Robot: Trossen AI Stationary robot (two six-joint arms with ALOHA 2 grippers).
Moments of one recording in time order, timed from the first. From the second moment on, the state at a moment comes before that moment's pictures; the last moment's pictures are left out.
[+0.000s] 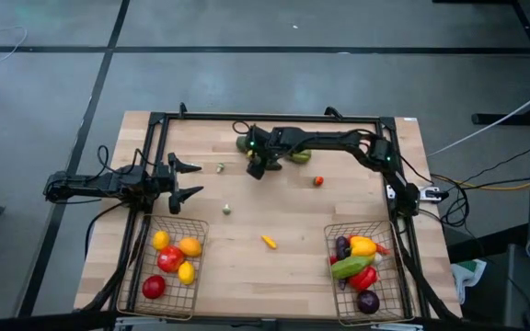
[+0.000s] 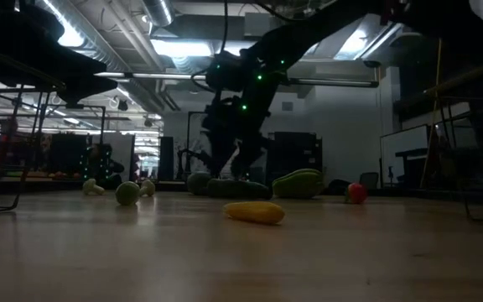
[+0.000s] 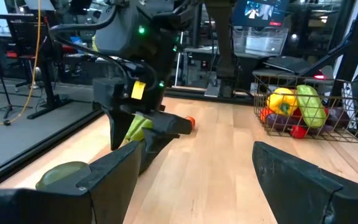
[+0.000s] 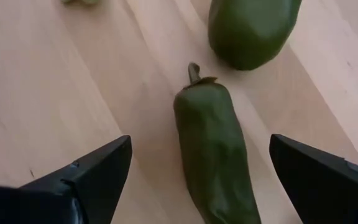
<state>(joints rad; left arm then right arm) -0.03 0.01 0.05 -0.08 -0.27 -0.05 -0.28 2.23 1.79 -0.66 0.05 0.21</state>
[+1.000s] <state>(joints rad) -0.03 0.01 0.05 -0.06 -0.27 -0.16 -0.29 2.29 1.79 -0.66 0.07 0.14</state>
